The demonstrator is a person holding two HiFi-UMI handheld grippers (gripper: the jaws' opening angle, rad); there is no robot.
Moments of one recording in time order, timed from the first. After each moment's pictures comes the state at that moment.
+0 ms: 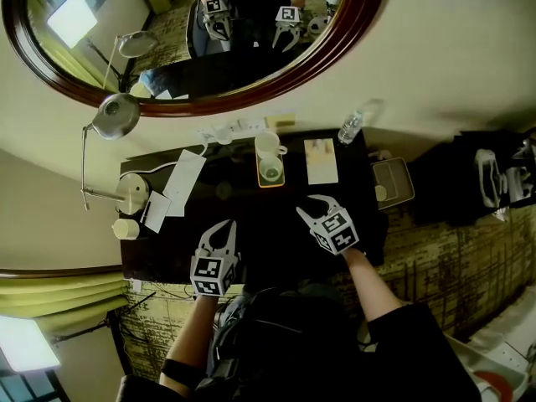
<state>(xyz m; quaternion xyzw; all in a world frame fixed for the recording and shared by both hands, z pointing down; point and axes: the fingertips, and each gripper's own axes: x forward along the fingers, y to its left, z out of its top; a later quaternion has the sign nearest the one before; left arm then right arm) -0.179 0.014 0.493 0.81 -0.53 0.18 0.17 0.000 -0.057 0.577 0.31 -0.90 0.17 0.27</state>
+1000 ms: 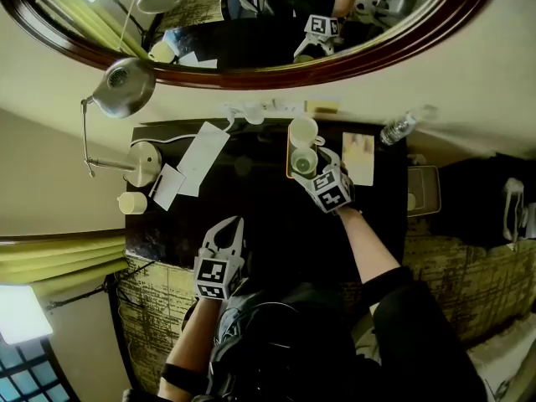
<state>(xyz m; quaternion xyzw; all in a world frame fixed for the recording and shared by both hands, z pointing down) -0.223 0.013 0.525 0.77 -0.57 0.20 0.20 -0.103 -0.180 0.645 0.28 -0.89 0.11 0.34</state>
